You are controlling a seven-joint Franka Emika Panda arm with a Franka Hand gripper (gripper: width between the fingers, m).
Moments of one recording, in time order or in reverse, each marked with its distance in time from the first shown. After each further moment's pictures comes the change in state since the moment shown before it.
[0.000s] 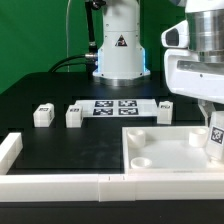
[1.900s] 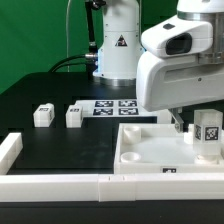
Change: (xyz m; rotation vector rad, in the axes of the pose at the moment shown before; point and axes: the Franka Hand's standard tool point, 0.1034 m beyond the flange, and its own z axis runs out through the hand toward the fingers) arm 0.013 0.023 -0.002 -0.114 -0.087 -1.300
